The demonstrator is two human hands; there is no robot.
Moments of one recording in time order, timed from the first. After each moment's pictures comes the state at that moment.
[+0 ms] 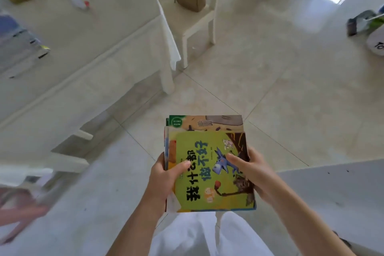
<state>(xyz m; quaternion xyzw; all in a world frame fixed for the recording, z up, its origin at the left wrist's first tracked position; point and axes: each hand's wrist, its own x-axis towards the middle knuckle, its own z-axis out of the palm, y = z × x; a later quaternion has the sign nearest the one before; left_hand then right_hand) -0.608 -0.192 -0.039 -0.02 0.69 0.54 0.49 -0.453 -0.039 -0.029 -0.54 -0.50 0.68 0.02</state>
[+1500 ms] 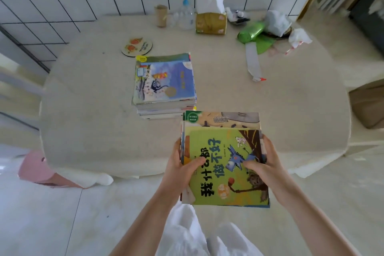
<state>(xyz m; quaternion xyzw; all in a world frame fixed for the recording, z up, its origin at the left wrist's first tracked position) -1.136 -0.185 -0.049 -0.15 0.63 0.73 0.22 -1.114 0.033 -0.026 -0.23 -0.71 0.66 -0.14</state>
